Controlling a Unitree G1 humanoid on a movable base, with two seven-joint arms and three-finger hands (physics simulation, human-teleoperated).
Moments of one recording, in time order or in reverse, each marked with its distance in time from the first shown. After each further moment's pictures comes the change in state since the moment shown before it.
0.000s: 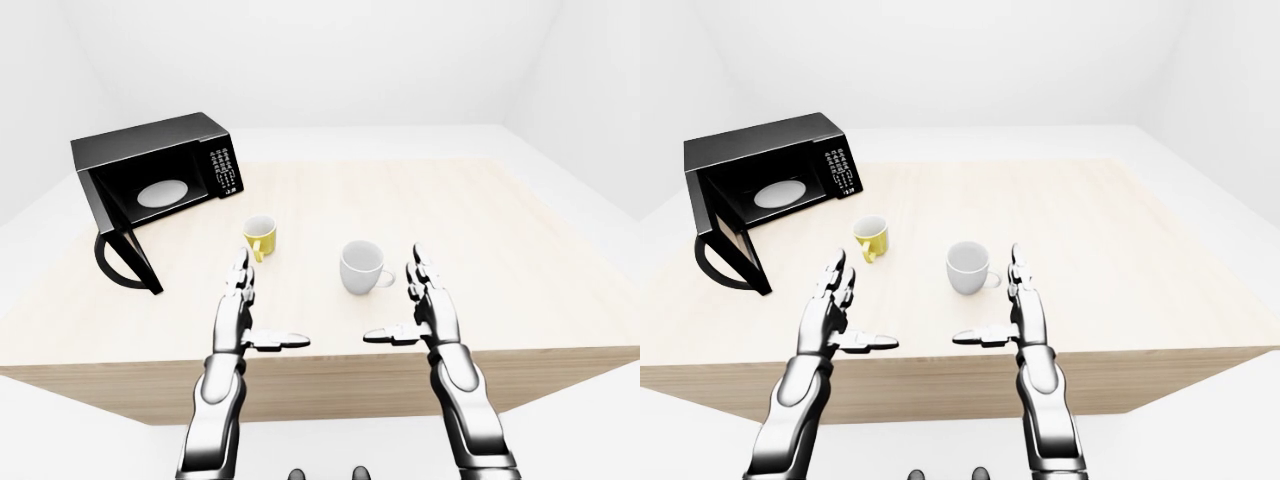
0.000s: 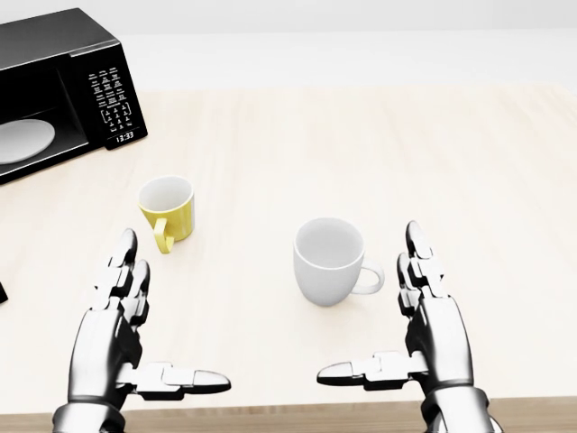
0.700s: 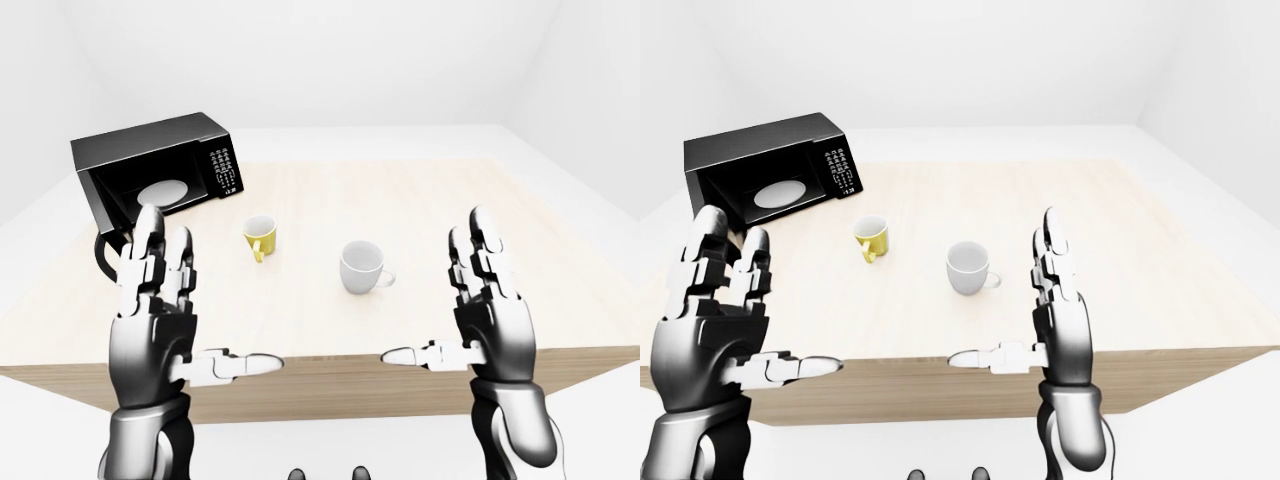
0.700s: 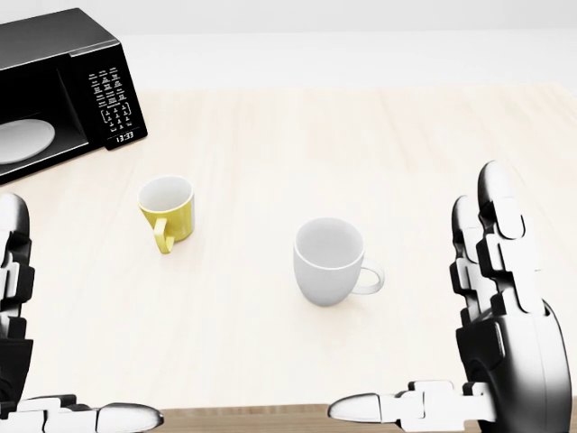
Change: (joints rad) left arm 0.236 -0.045 0.095 -0.739 -0.101 0.074 -0.068; right arm 0.255 -0.002 0.082 -0.689 -0.063 0.058 -0.024
